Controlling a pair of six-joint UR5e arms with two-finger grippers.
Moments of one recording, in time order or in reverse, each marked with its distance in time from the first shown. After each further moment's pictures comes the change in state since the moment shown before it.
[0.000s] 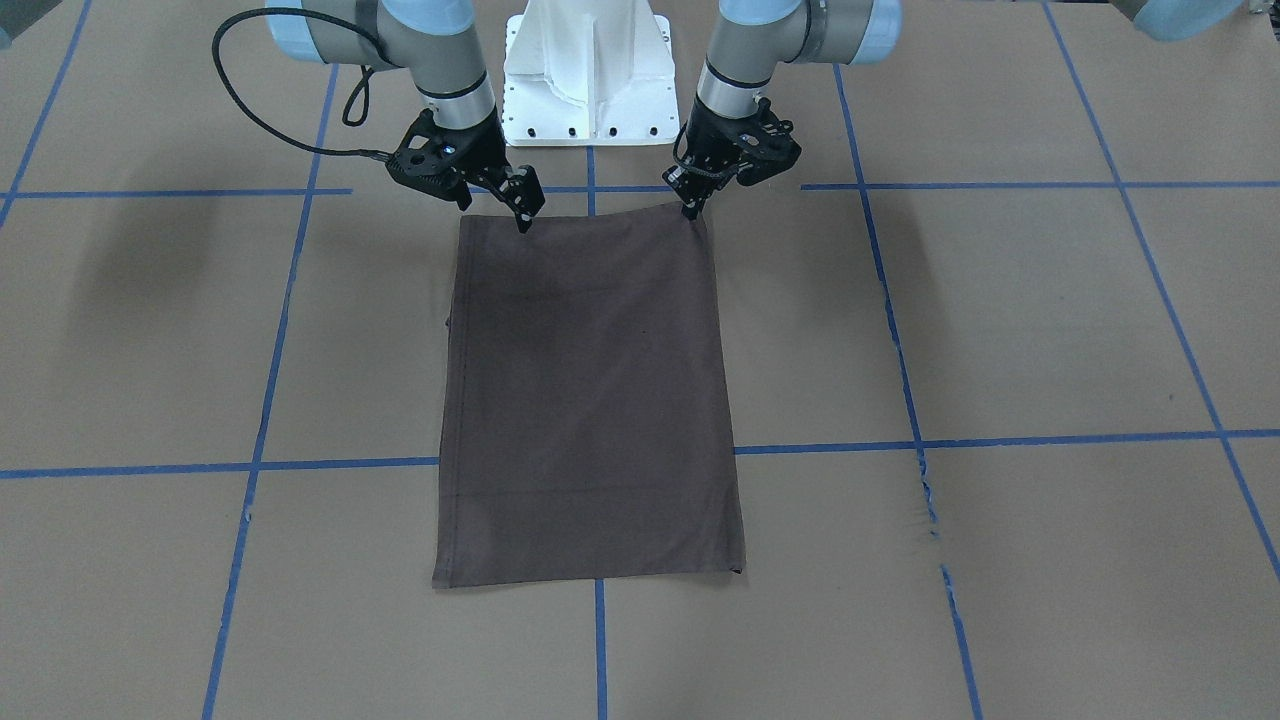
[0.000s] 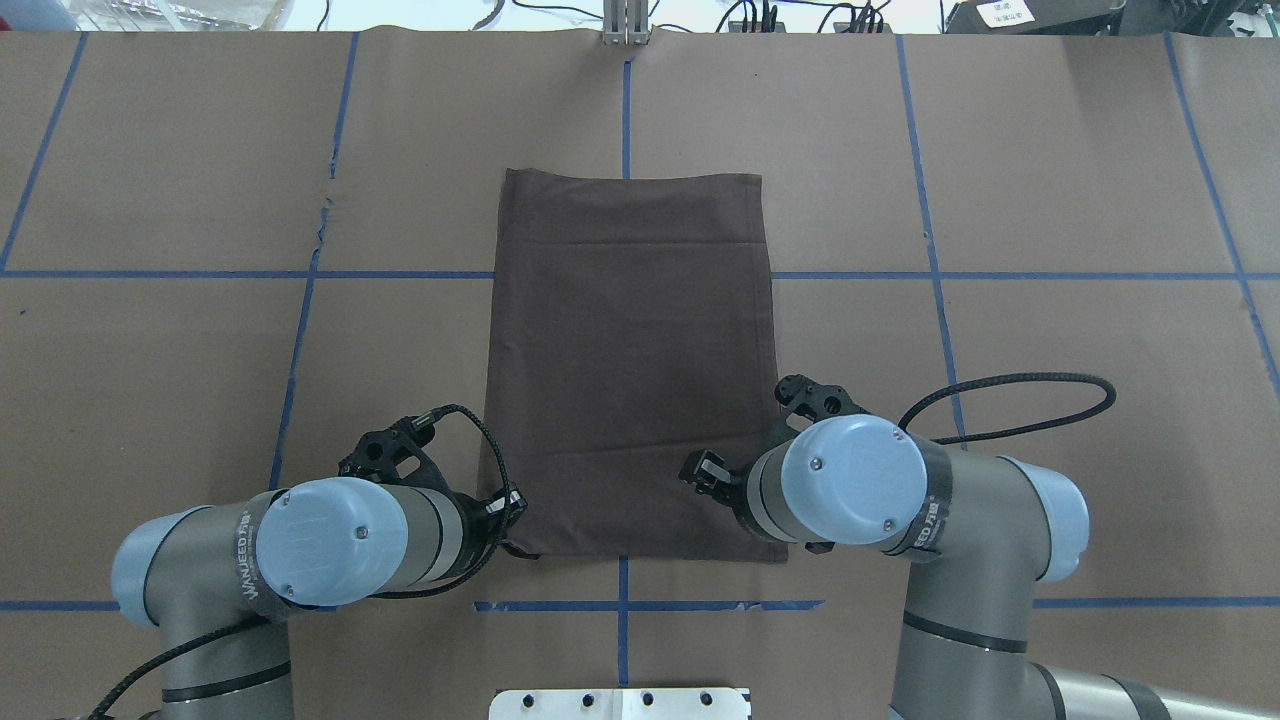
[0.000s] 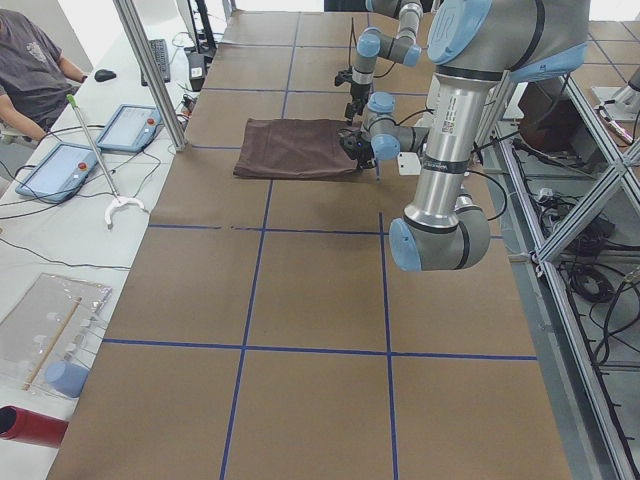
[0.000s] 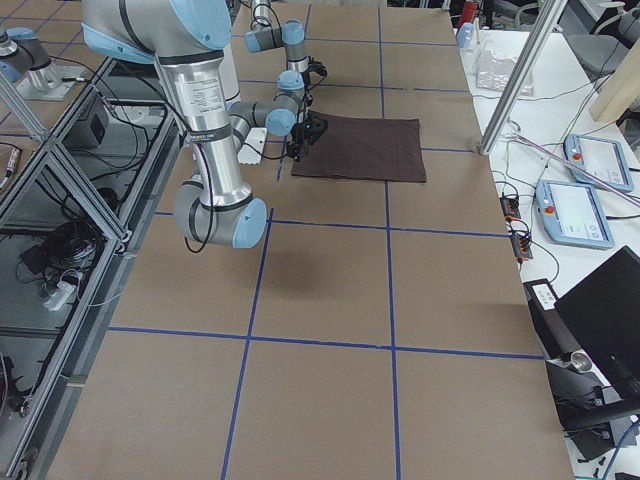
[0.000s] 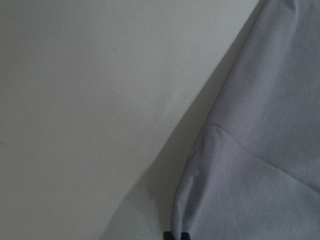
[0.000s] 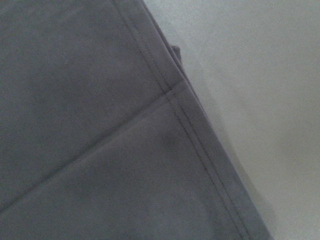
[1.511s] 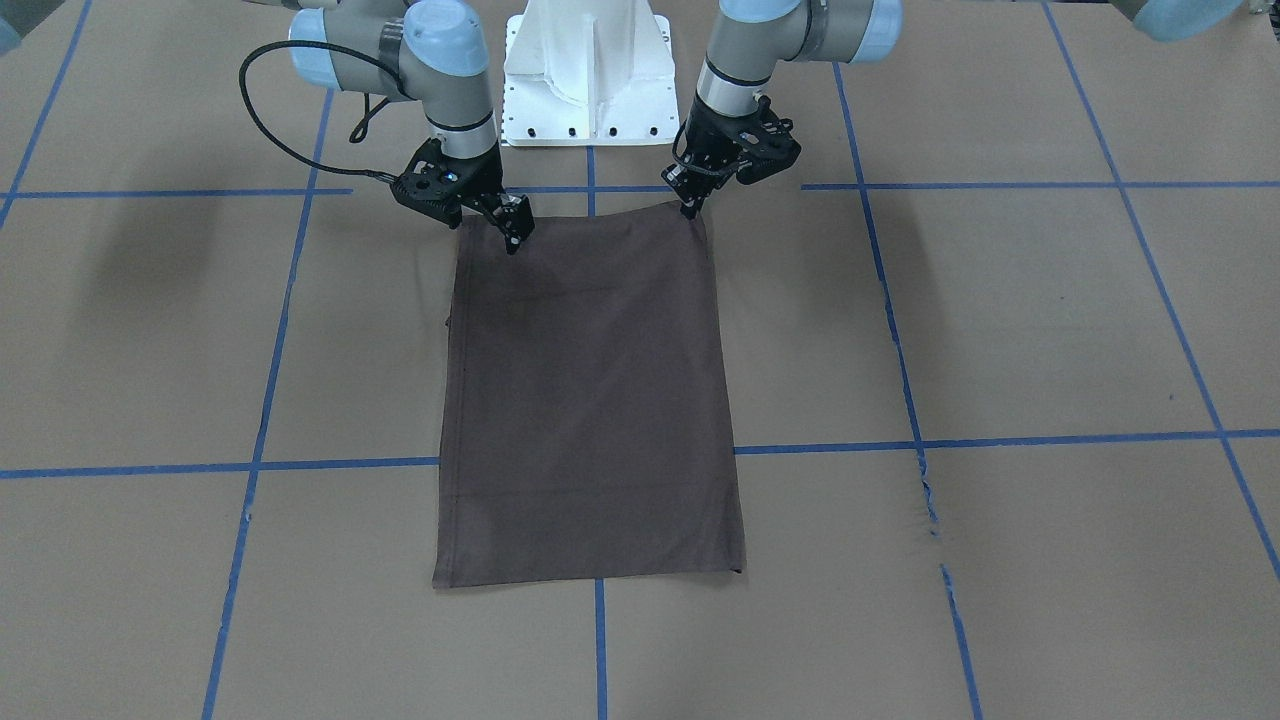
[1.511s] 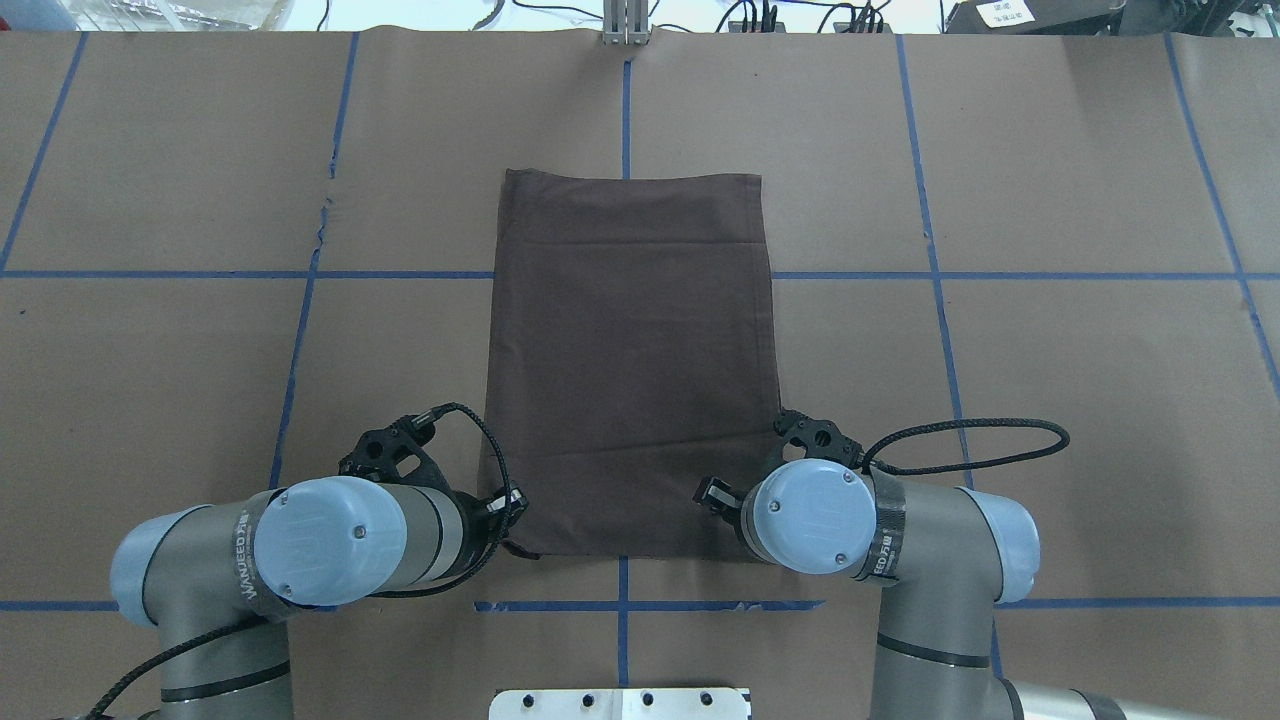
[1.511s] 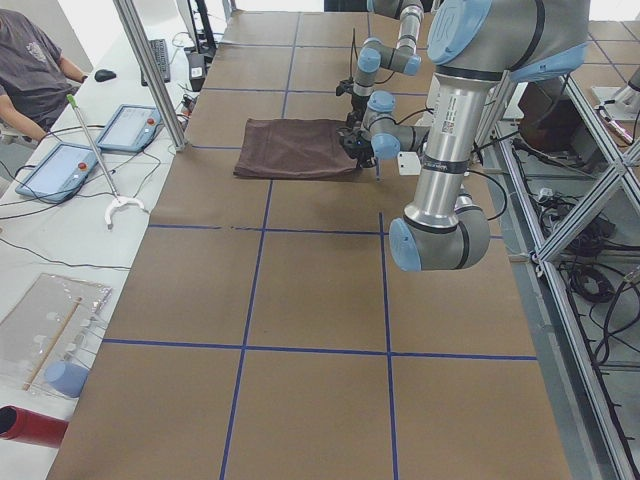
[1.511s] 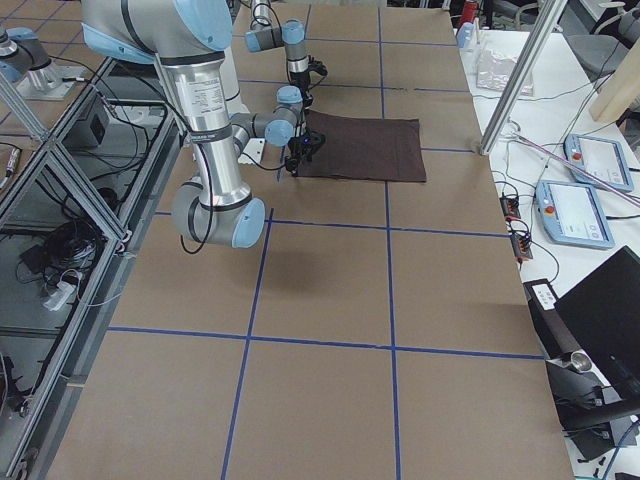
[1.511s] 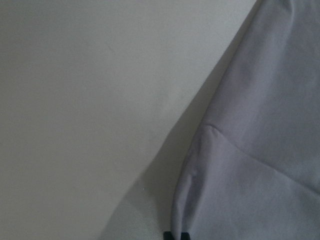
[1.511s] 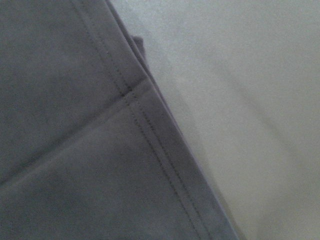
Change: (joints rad) left arm -0.001 -0.001 -0.008 -0.001 0.001 -0.001; right arm -0.024 -0.006 -0.075 0.001 -0.025 0.001
